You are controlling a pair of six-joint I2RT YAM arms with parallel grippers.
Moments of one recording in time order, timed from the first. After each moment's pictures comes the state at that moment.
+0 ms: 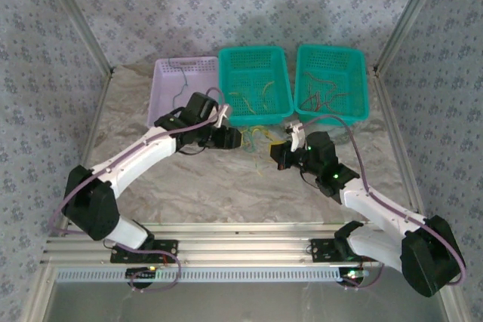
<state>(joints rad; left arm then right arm) -0.63 1.49 1.21 -0.61 0.37 -0.47 0.54 1.04 0.52 0.15 -0.31 0.37</state>
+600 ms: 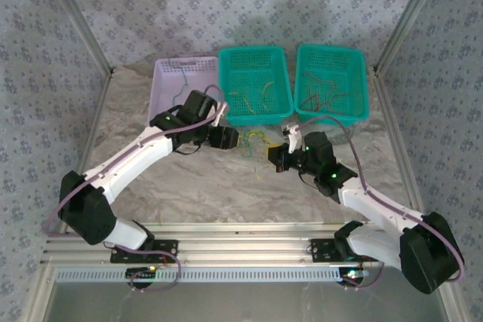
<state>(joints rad) -0.65 1.45 1.26 -0.72 0.19 -0.35 0.55 1.06 0.52 0.15 -0.36 0.37</state>
